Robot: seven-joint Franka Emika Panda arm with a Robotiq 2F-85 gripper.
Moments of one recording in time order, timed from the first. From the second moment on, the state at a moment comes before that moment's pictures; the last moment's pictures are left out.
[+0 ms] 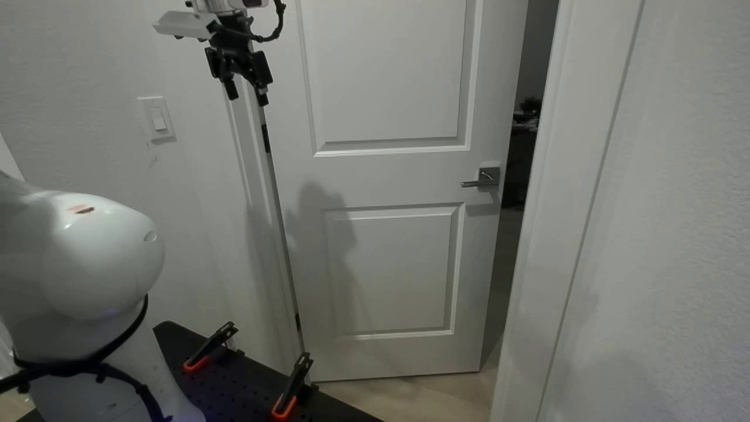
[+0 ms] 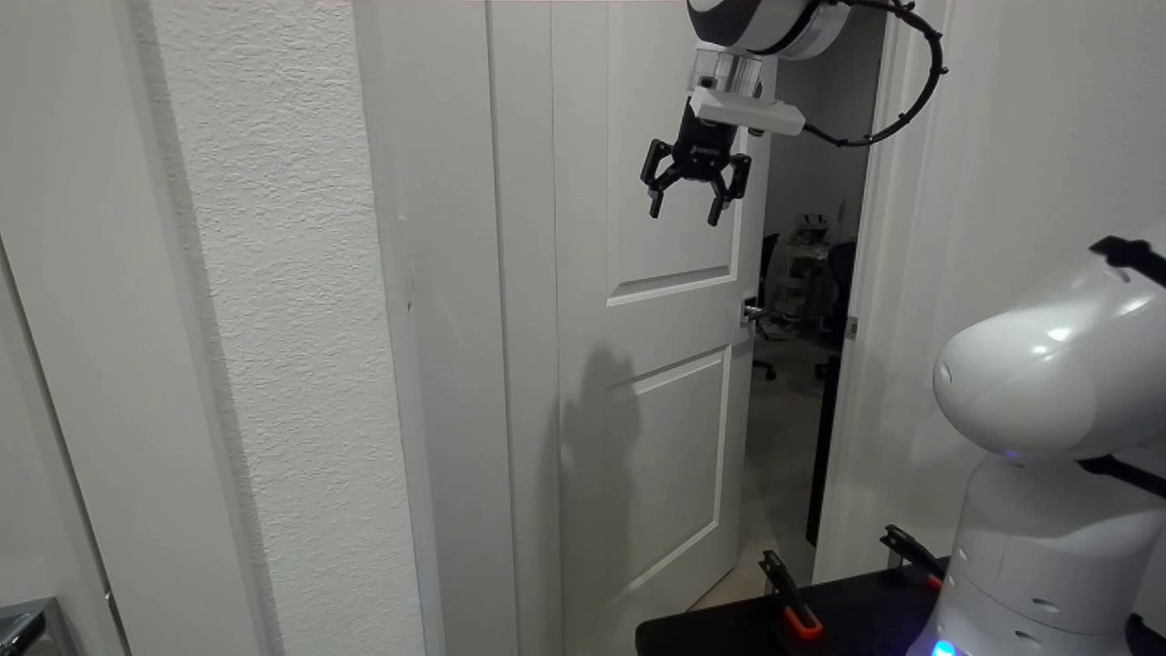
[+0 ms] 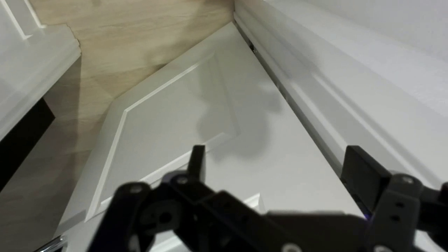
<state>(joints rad) 0.12 -0.58 0.13 -2.32 0.14 2.04 0.27</state>
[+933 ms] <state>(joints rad) 0.26 -0.61 0.27 -2.46 0.17 2.46 0.26</state>
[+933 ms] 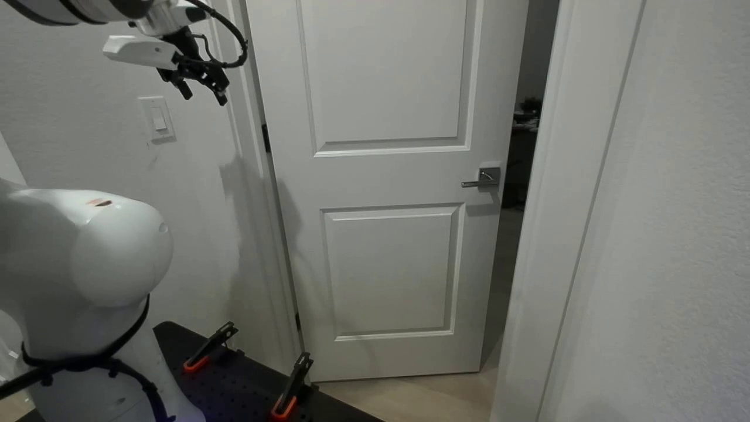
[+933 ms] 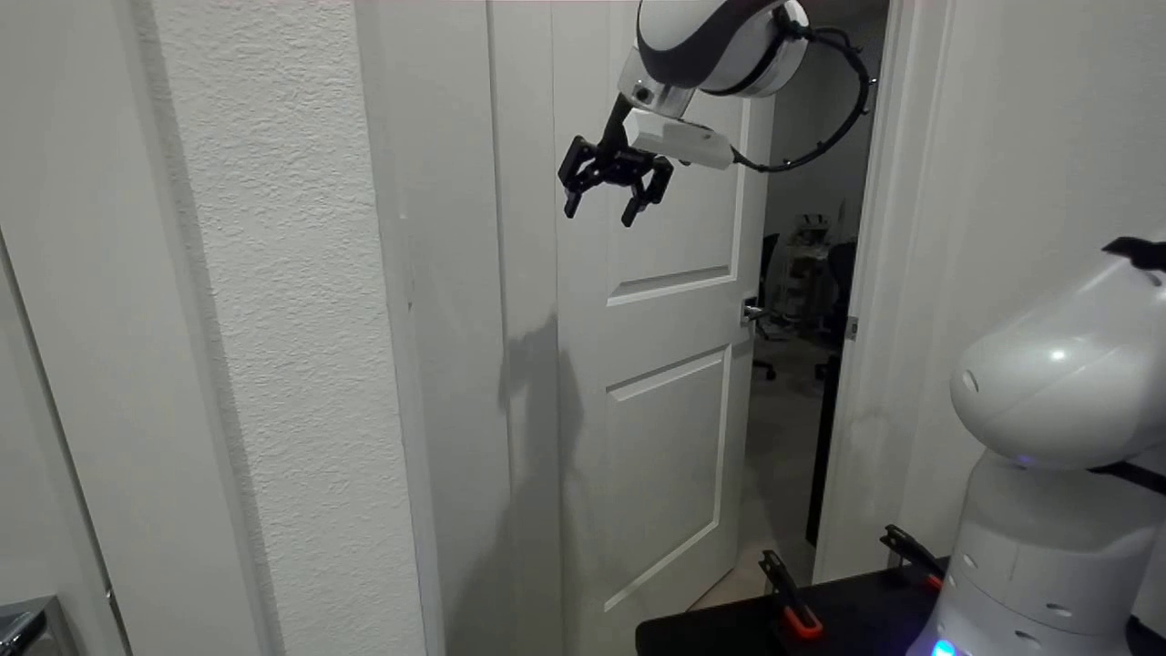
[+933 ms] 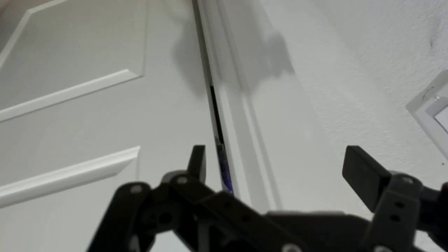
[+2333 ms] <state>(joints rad) 0.41 -0.53 0.29 -2.47 0.21 2.59 0.15</state>
